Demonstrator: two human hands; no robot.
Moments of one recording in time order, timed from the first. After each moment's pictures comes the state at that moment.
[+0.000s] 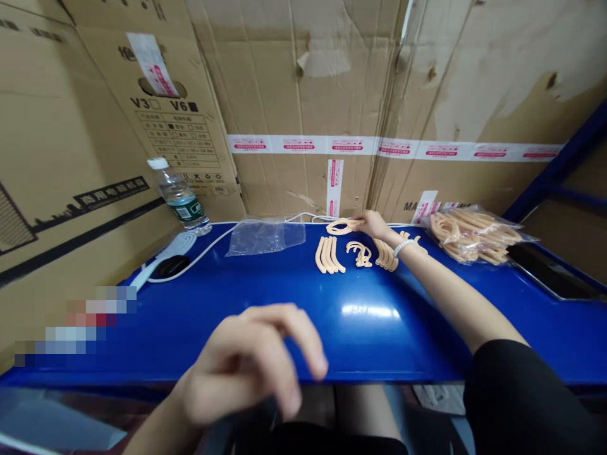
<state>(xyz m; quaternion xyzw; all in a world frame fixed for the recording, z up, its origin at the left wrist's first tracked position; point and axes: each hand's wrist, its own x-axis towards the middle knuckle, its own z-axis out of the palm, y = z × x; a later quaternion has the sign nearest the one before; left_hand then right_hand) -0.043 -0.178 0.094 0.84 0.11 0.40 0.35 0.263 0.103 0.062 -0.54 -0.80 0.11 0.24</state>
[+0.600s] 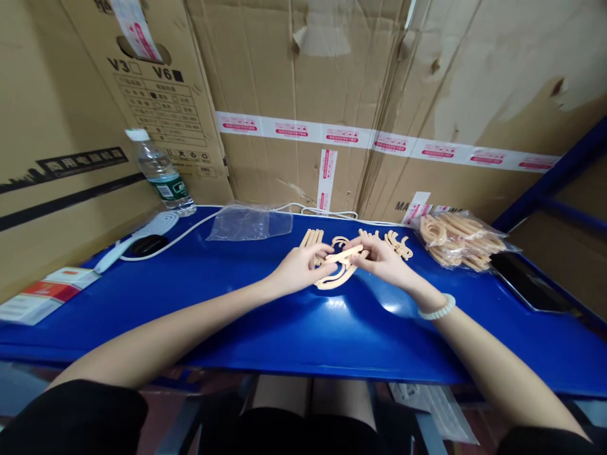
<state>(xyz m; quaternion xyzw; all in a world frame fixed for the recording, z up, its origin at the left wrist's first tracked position) 0.040 -0.059 0.045 0.77 0.42 0.36 0.32 0.281 -0.045 0.072 -0.39 -0.79 0.37 0.31</state>
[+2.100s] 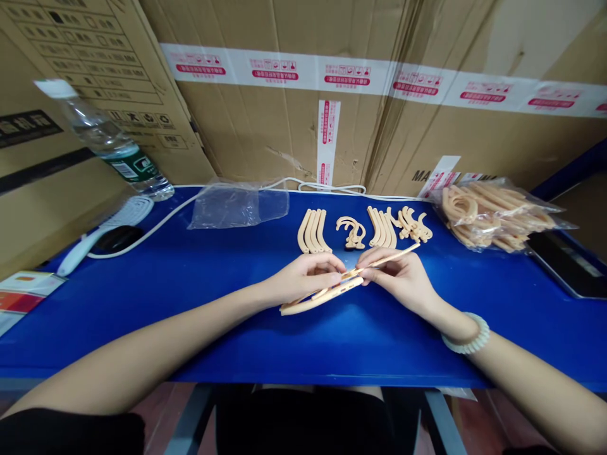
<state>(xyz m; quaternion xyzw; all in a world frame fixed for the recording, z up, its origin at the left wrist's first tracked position) 0.039 -0.063 0.026 0.65 0.32 0.26 0.63 0.271 -0.077 0.043 -0.37 -0.66 0.49 0.44</state>
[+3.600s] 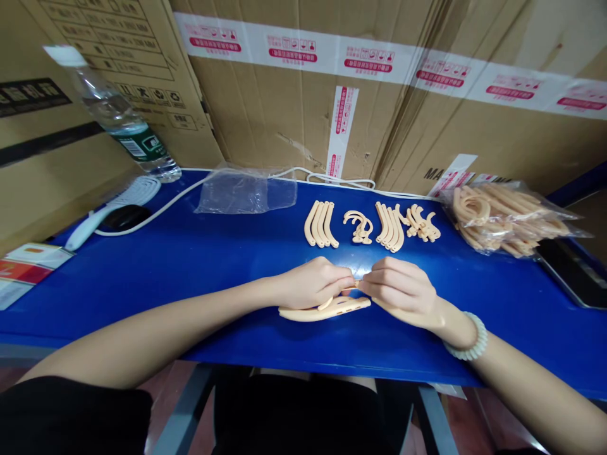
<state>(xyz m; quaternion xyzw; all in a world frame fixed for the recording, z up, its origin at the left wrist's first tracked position) 0.042 -0.070 0.032 0.89 0.23 0.21 0.33 0.274 -0.087 0.053 -0.12 -0.94 -0.04 0.31</state>
